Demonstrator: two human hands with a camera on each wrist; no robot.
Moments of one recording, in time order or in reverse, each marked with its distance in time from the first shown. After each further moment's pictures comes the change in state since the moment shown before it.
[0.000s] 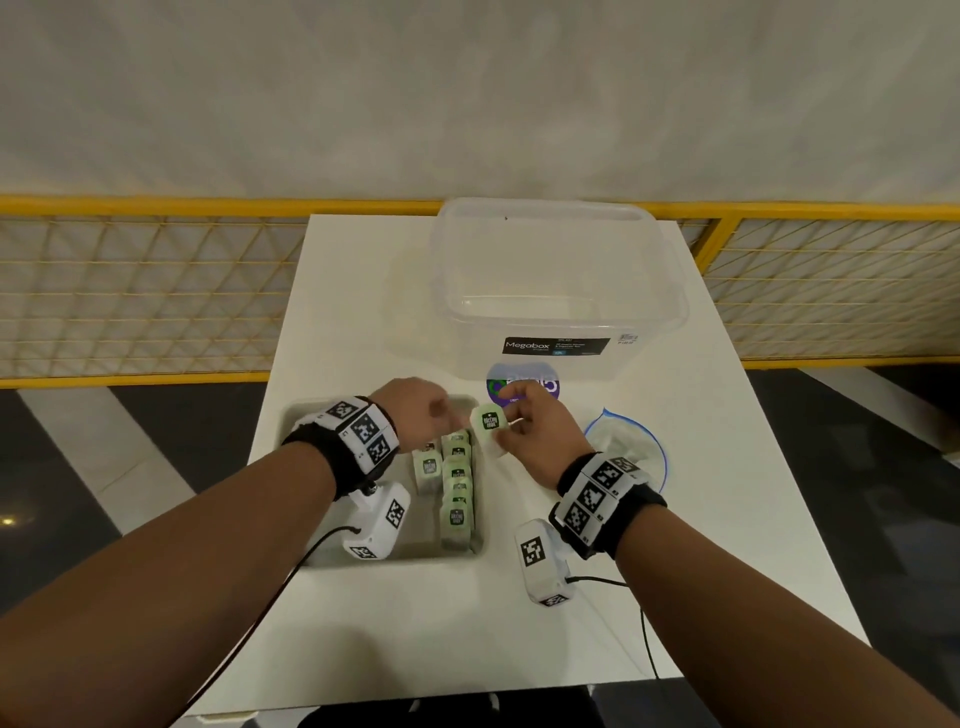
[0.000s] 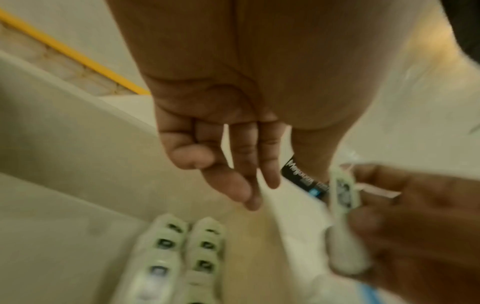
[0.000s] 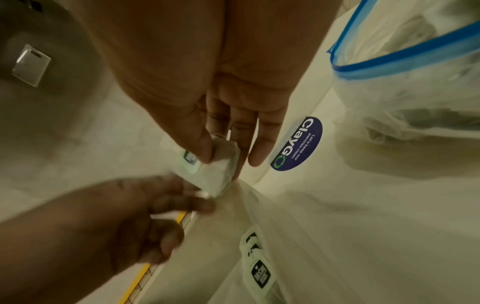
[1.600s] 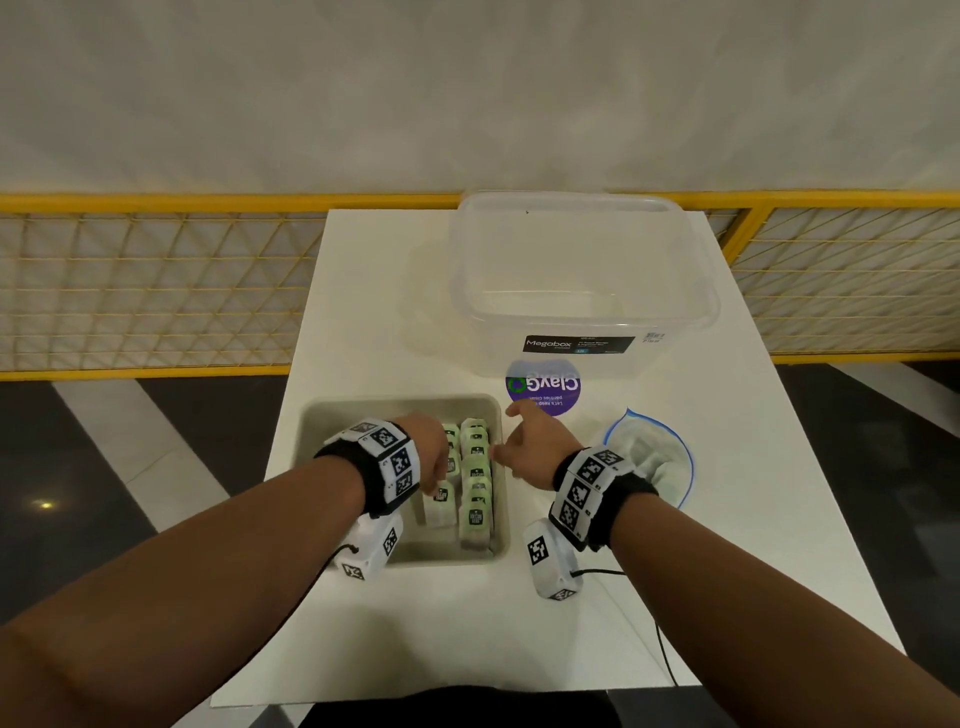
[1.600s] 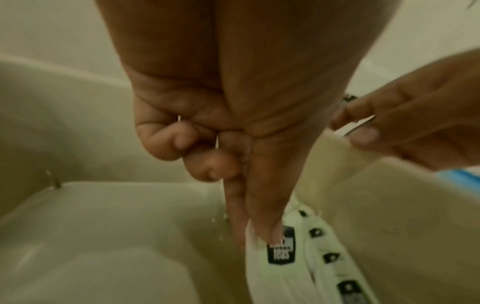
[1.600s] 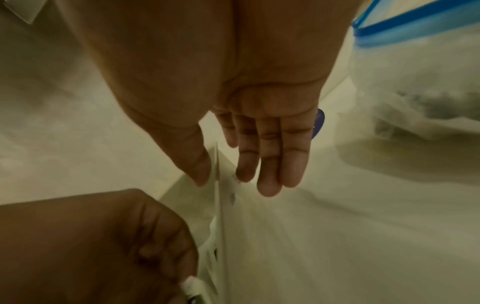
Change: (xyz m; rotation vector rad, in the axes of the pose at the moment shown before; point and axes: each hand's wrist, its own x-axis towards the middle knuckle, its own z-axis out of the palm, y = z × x) left_hand 0.010 -0.013 0.028 0.441 -0.379 -0.084; right_hand 0.020 0.011 0.022 -0.341 -0.186 0.172
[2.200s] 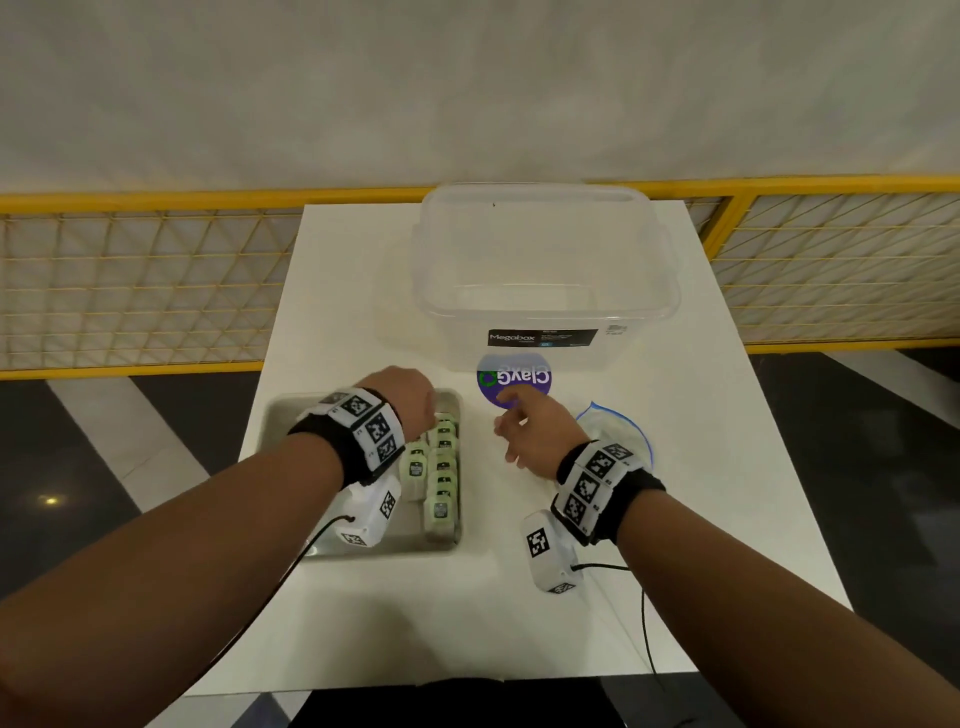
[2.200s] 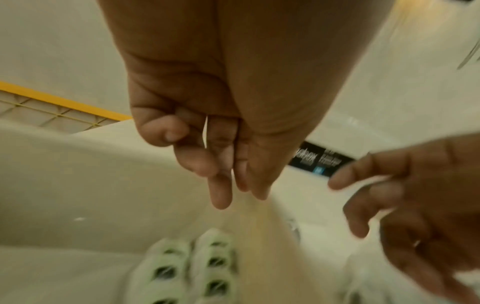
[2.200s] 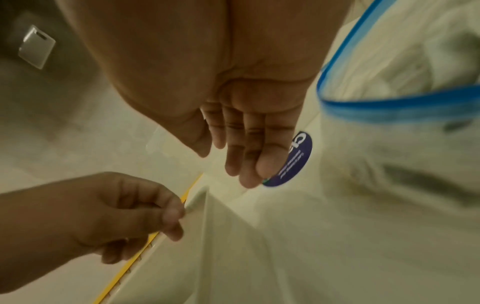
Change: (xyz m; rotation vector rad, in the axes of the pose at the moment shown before) left_hand -0.007 0.024 -0.043 -0.100 0.320 -0.102; right_hand -0.014 0.028 -0.039 0.187 0.080 -0.057
